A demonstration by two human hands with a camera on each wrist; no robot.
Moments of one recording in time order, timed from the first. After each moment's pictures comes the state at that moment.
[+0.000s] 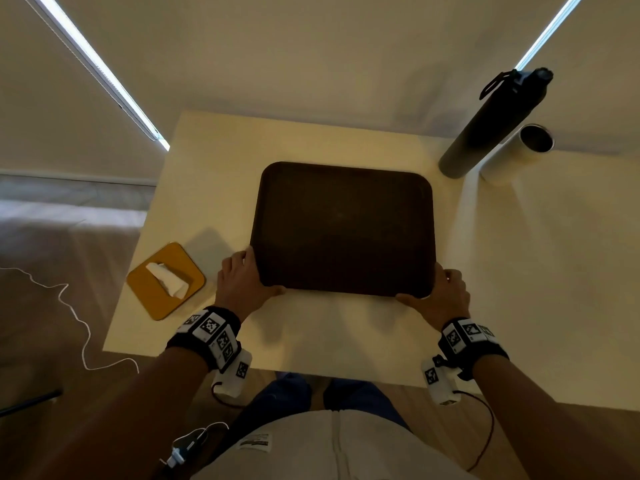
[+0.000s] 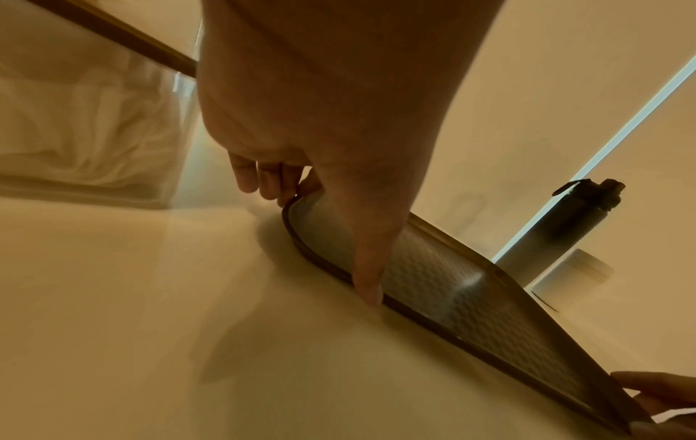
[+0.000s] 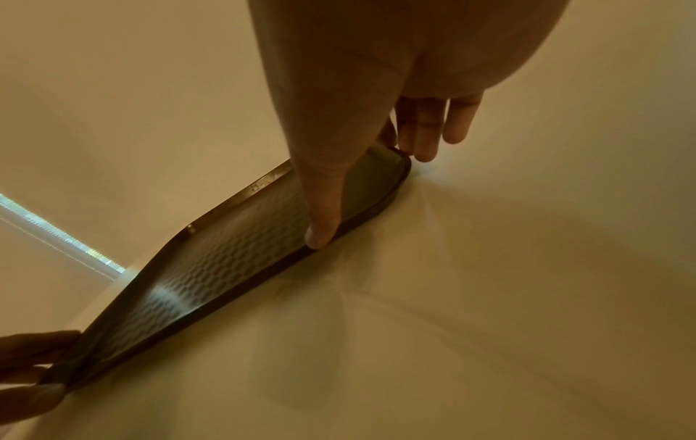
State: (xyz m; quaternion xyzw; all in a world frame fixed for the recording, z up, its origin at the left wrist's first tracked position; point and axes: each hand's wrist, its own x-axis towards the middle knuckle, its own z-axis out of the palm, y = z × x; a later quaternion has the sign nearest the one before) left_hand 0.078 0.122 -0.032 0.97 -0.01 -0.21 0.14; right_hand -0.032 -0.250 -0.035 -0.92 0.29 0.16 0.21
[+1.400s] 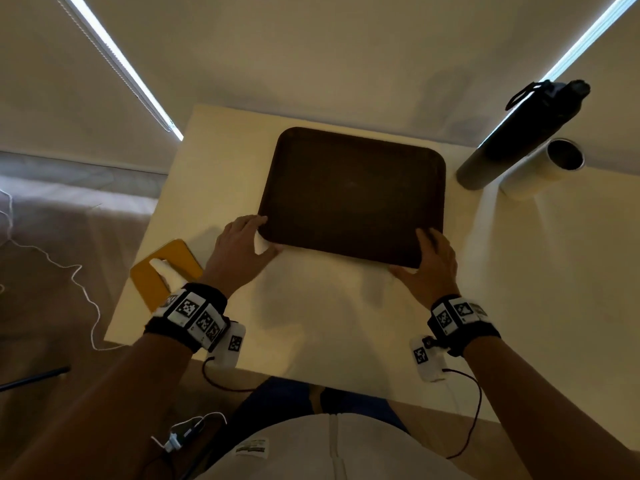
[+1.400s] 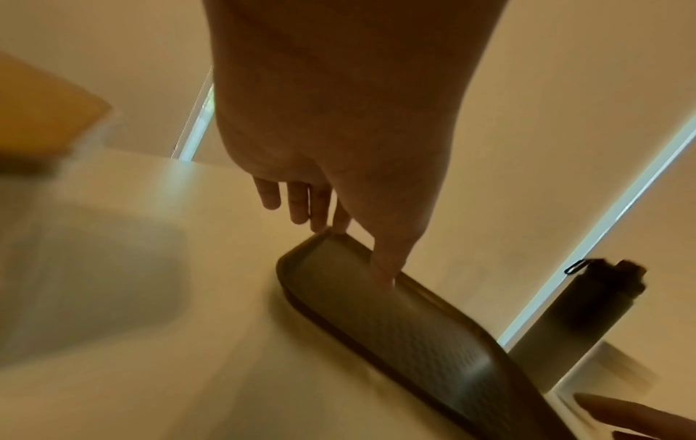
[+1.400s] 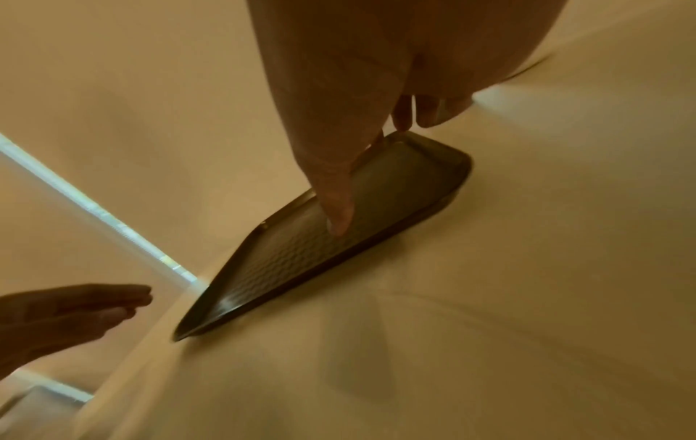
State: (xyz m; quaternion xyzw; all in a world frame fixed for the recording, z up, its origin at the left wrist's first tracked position) left_hand 0.126 0.121 0.012 0.96 -0.08 -0.13 0.24; right_hand 0.044 -0.233 -0.015 -0.94 0.19 0.10 0.27
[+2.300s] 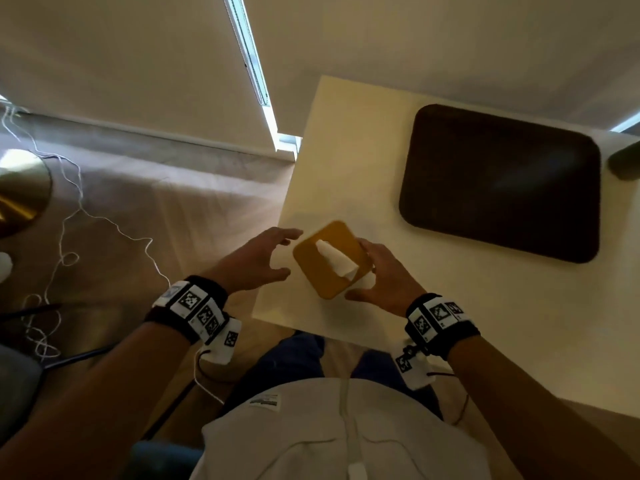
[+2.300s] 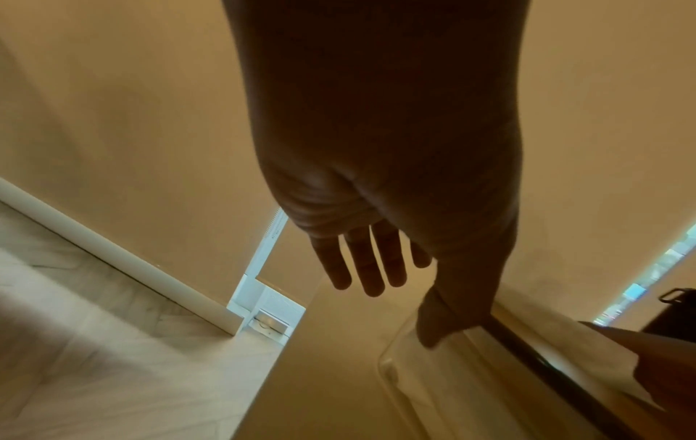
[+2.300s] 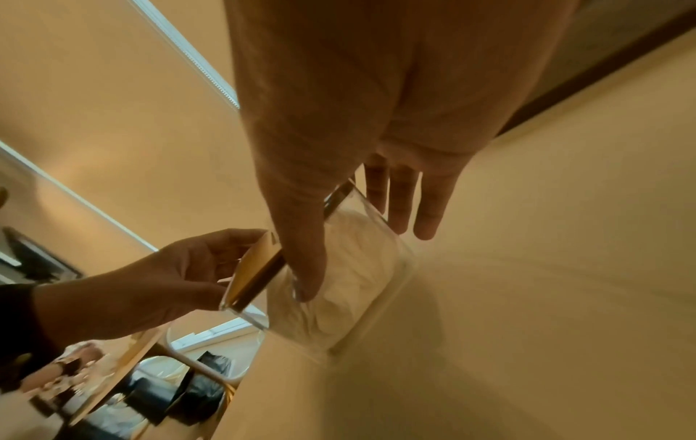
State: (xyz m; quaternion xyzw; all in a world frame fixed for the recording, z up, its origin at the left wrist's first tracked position) left_hand 0.133 0.420 -0.015 0.86 -0.22 -0.28 0.36; right_hand 0.072 0.119 -0.020 -0.86 -0.01 0.26 0.43
